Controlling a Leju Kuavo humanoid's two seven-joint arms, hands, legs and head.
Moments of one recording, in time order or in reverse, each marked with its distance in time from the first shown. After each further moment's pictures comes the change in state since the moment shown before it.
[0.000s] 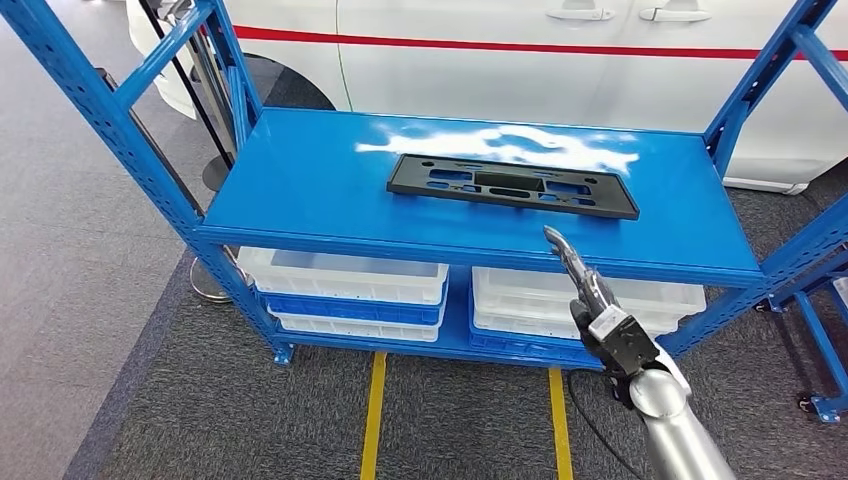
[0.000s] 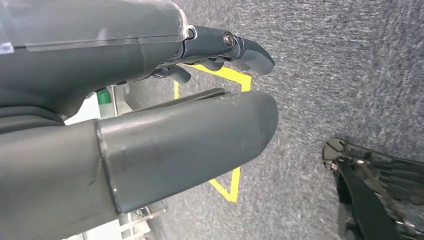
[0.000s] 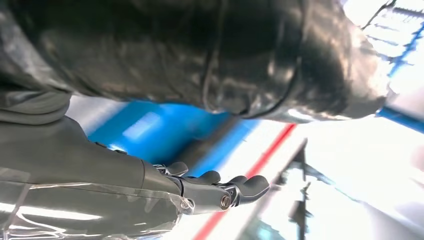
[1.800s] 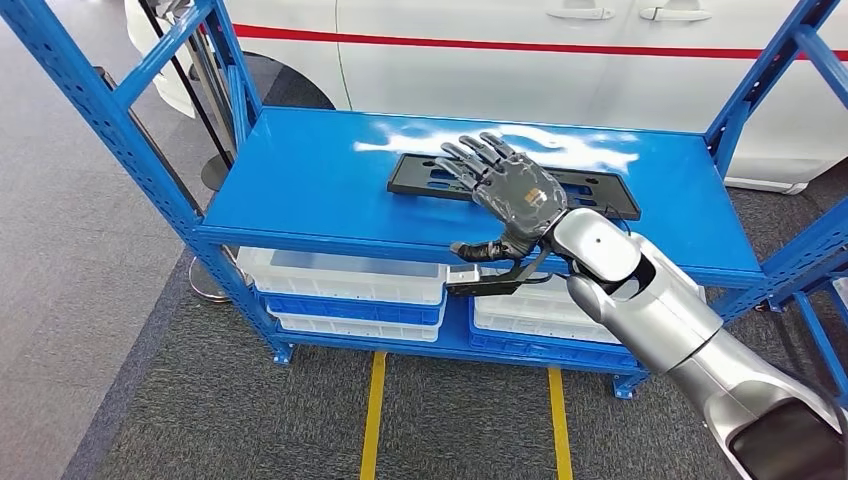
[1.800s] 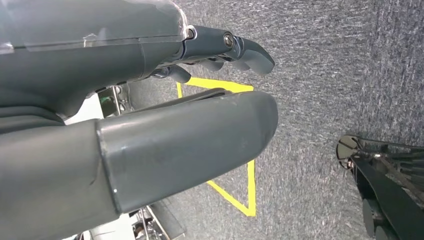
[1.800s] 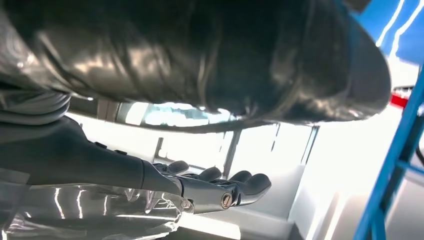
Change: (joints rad) left arm -0.009 0.013 -0.005 0.001 -0.124 -0.088 -0.021; right arm -0.616 -0.132 0.668 0.097 0.856 -0.308 0.404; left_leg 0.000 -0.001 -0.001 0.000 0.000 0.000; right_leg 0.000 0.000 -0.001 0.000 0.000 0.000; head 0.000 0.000
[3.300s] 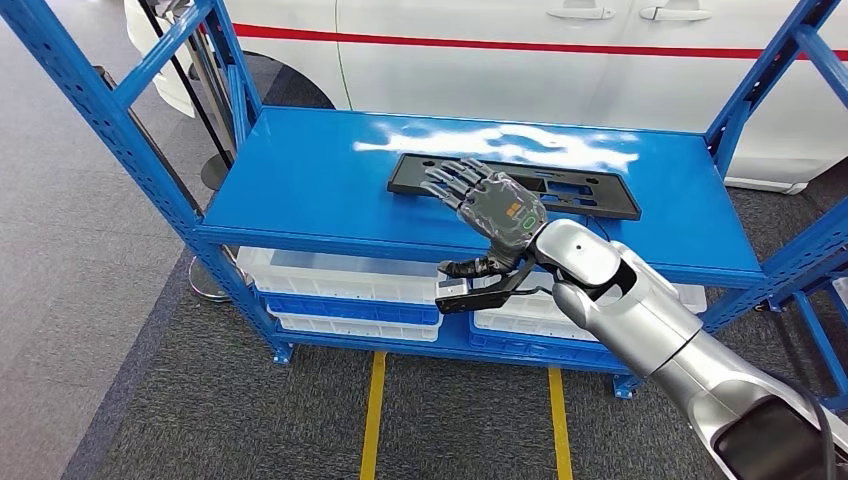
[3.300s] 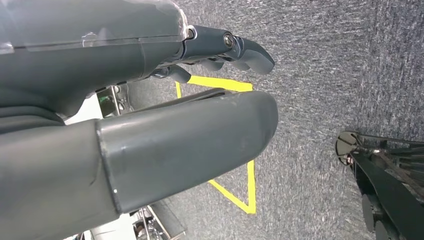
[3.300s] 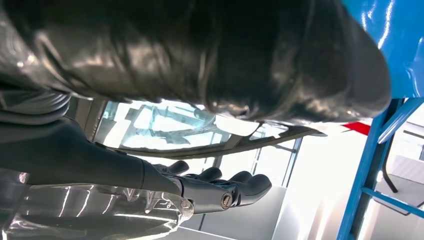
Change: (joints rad) left arm -0.001 0.000 0.012 0.007 -0.009 -0.012 -0.014; right arm 0.000 0.031 0.047 0.054 -0.057 0.043 -0.034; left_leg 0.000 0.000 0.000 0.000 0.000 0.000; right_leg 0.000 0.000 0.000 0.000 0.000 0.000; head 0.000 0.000
